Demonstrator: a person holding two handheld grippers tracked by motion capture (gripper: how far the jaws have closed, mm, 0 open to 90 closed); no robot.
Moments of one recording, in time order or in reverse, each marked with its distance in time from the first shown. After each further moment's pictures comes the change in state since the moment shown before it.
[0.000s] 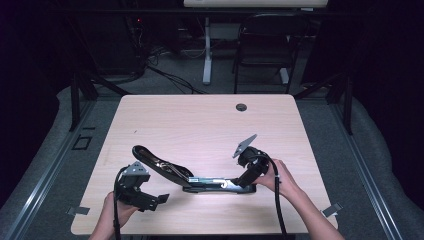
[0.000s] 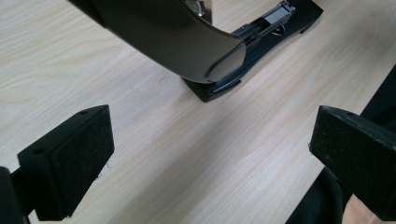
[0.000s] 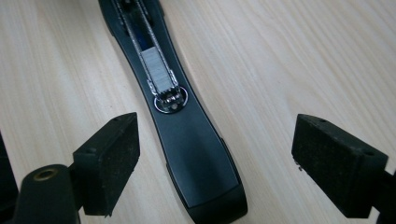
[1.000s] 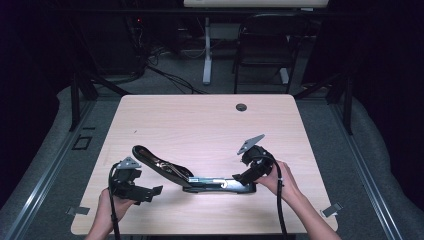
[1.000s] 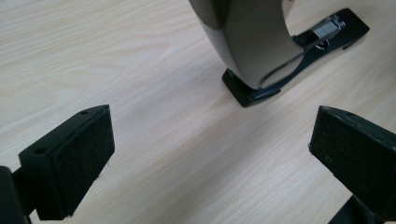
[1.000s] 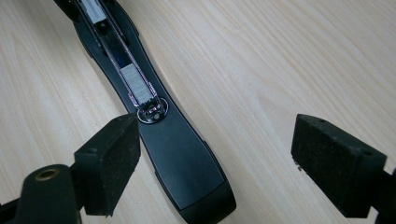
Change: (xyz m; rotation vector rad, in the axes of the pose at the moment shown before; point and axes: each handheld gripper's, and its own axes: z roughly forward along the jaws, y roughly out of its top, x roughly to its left) left arm 0.020 0.000 -0.005 -0.017 0.099 -0.093; right arm 0.003 -0.004 -0.012 -0.062 -0.102 0.081
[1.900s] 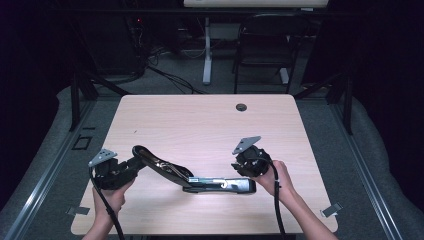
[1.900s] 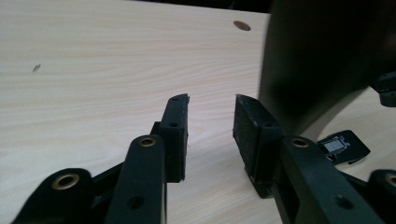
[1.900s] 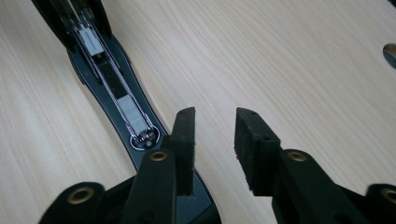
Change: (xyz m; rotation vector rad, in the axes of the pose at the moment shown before) left arm 0.019 0.002 -0.021 -0.355 0.067 -0.176; right arm 0.017 0.014 -0.011 -0.065 -0.118 -0.057
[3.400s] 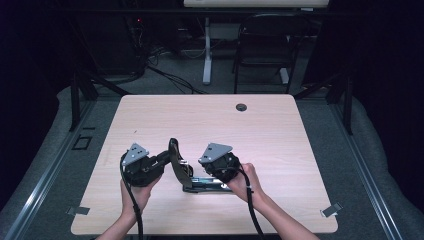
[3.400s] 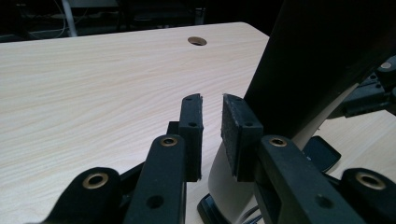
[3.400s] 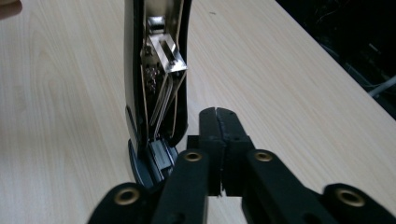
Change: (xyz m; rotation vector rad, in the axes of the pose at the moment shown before) left arm -0.059 0.012 0.036 -0.047 -0.074 0.148; right arm 0.064 0.055 0.007 -0.250 0.008 -0.138
